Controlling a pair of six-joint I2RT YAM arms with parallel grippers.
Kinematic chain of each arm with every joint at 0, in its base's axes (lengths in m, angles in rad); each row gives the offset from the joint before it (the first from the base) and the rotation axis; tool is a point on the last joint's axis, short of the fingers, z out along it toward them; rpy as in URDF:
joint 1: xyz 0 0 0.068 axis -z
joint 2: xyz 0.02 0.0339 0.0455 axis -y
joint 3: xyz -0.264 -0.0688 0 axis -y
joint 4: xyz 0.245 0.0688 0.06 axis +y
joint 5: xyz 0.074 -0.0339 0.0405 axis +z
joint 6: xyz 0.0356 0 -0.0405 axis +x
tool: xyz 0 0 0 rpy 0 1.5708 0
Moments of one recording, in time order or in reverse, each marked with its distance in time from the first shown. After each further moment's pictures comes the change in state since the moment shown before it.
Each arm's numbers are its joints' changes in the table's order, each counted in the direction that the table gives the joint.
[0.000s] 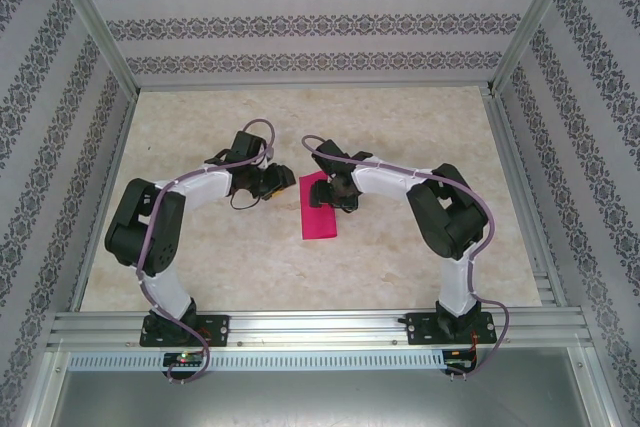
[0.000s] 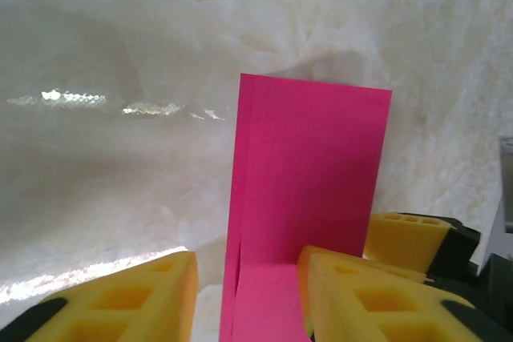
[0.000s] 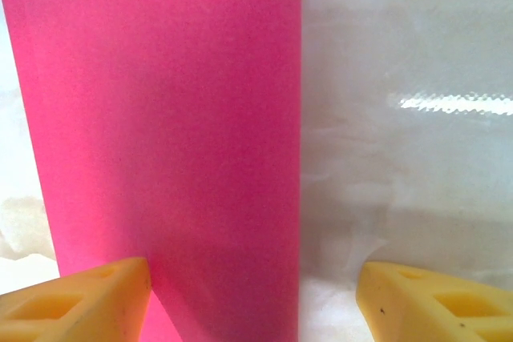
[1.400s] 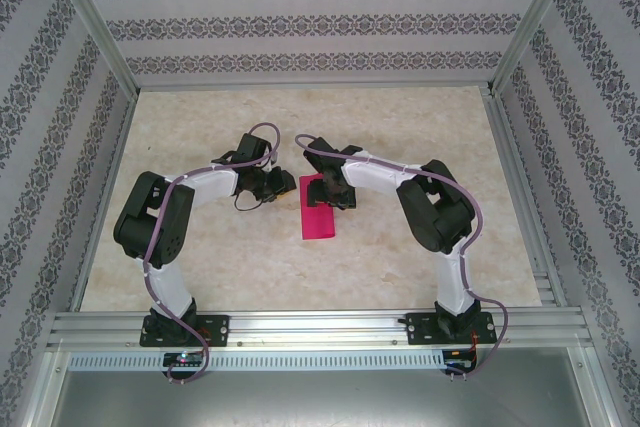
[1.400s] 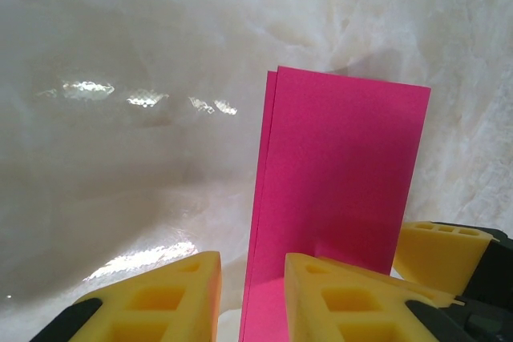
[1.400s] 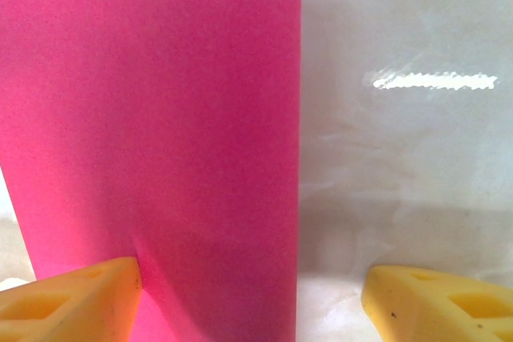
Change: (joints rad) left arm 0.013 -0.060 0.018 -0.007 0.010 0.008; right arm -0.013 -0.093 0.127 0.138 -0.032 0.021
